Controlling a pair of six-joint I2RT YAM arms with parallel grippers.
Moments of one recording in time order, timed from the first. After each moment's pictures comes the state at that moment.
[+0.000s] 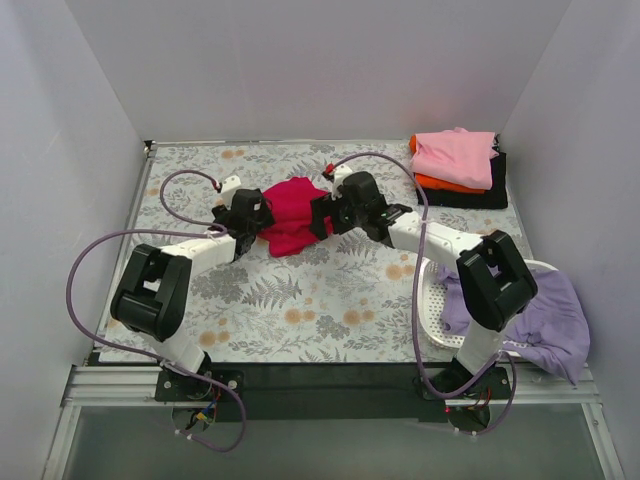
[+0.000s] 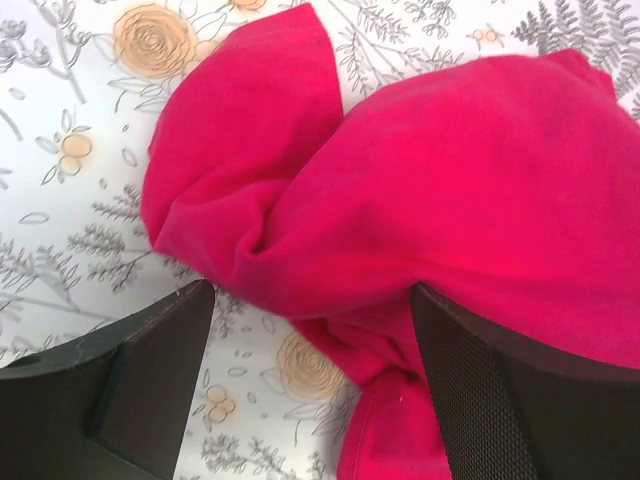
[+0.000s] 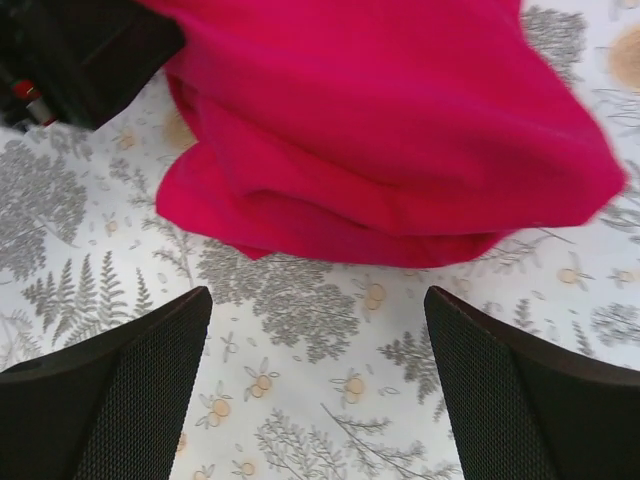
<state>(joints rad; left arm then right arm) -0.36 1.65 0.87 0.13 -0.46 -0.58 0.67 1.75 1.21 -0.06 -0.15 0.19</state>
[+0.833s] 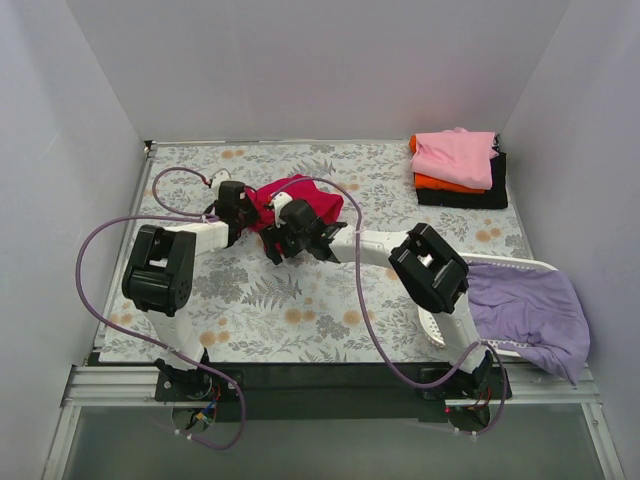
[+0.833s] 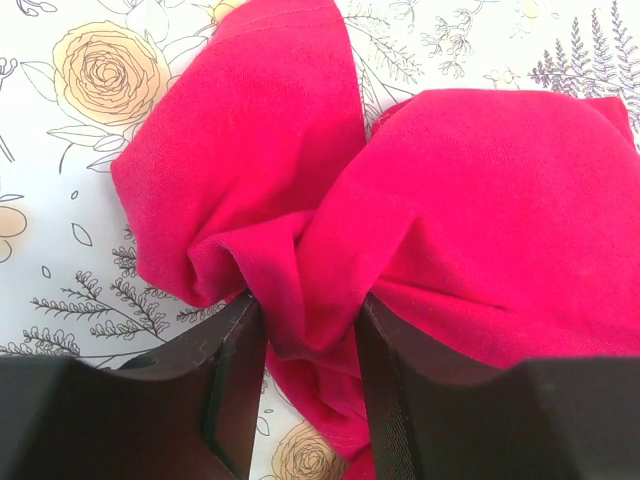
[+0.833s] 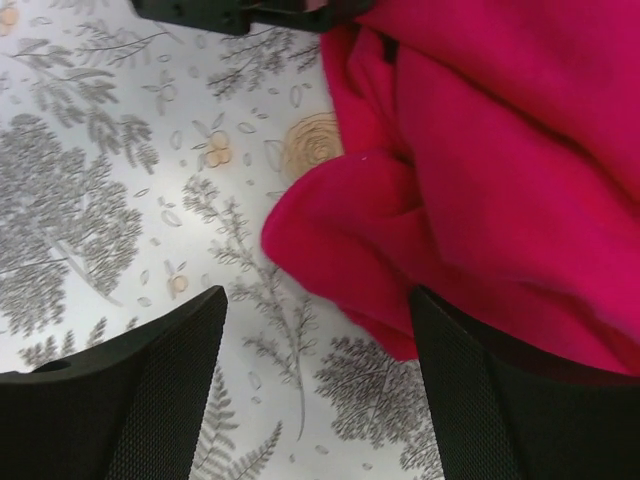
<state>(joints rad) -0.22 1.83 0.97 0.21 -0.22 -0.62 0.92 2.11 1.45 0.02 -0.05 0.20</state>
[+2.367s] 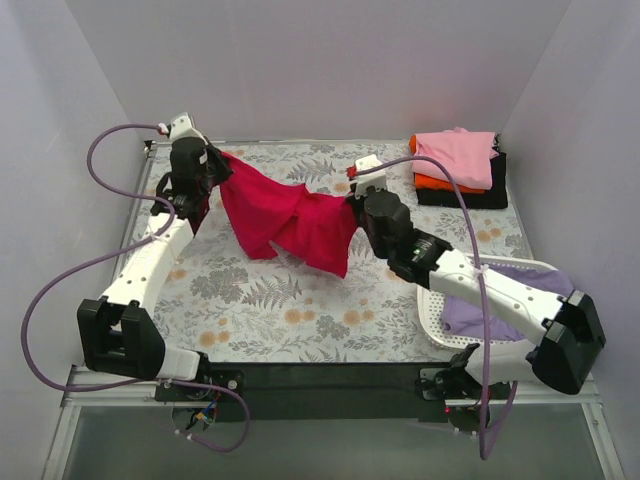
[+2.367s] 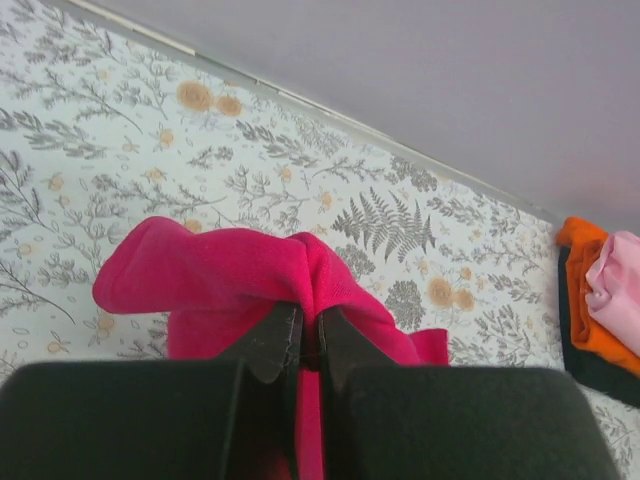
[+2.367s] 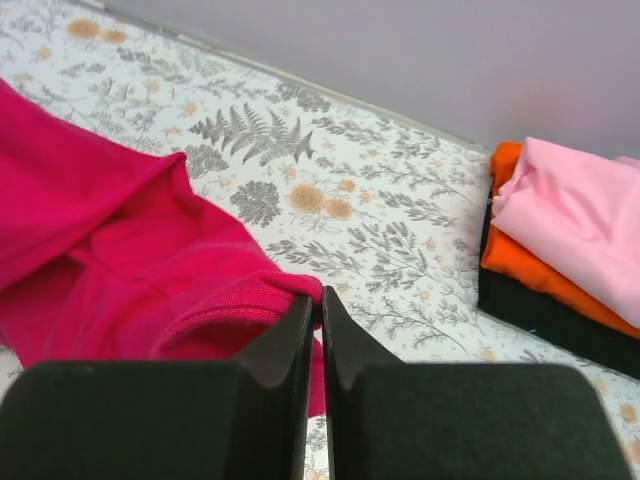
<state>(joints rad) -0.18 1.39 1.17 -0.11 -0.19 -0.52 0.89 1.35 1.06 0.05 0.61 -0.05</state>
